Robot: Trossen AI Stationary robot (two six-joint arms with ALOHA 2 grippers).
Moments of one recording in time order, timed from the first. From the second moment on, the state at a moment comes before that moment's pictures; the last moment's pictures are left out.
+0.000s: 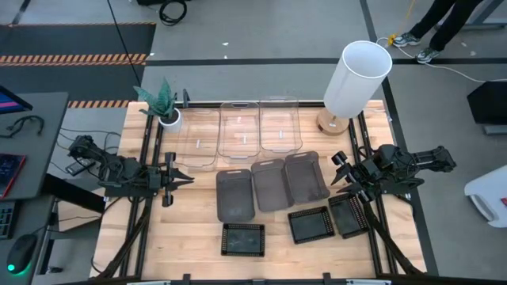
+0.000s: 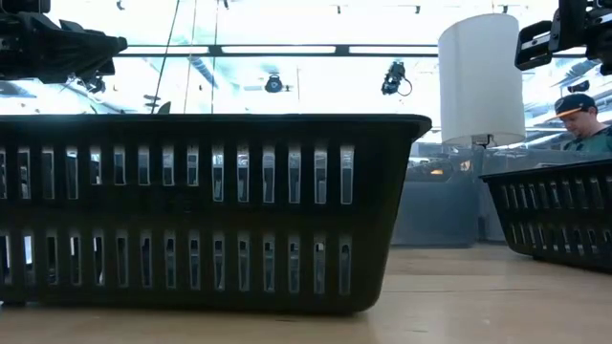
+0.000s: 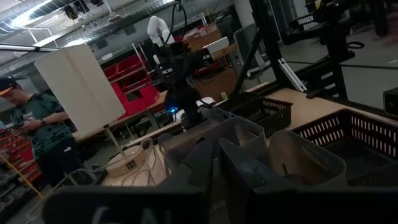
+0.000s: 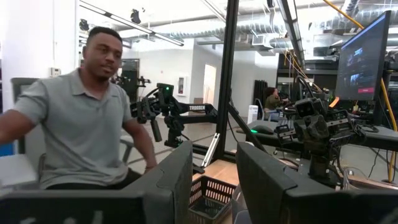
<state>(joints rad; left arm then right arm) -0.47 0.03 0.01 0.12 -0.40 0.43 0.12 0.01 0.02 0.25 -0.41 0.00</state>
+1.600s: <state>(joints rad) -0.47 0.03 0.01 0.12 -0.40 0.43 0.00 0.28 0.10 0.38 0.27 0.29</state>
